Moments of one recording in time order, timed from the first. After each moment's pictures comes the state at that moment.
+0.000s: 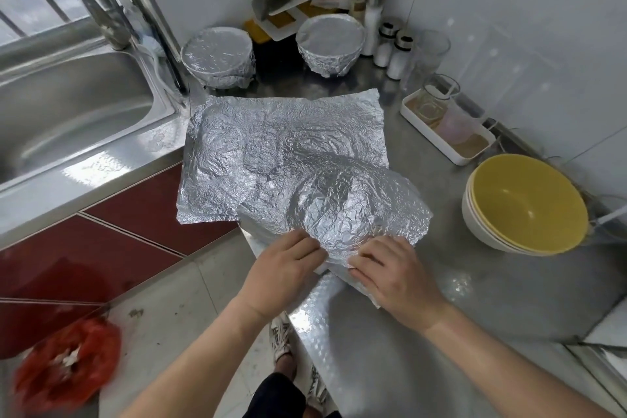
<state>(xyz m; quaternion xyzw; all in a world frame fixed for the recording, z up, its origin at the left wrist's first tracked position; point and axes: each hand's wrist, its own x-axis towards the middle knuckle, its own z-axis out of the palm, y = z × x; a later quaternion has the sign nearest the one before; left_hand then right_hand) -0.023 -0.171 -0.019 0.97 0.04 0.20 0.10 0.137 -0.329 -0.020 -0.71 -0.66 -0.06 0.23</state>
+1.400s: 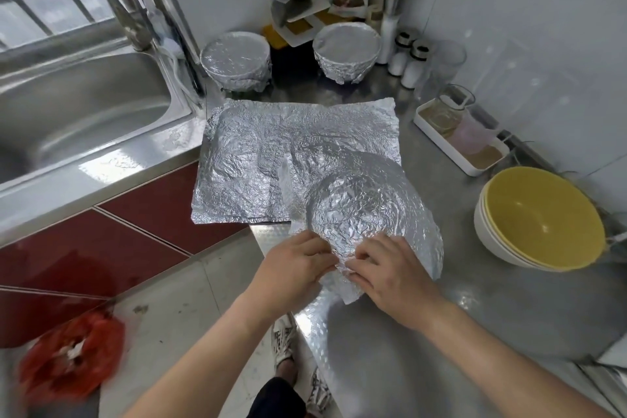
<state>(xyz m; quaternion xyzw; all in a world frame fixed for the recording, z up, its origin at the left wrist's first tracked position) -0.024 -0.168 -0.007 0.97 0.07 0.15 0.18 0.136 -0.312 -0.018 -0.70 -0.69 -0.02 0.18</state>
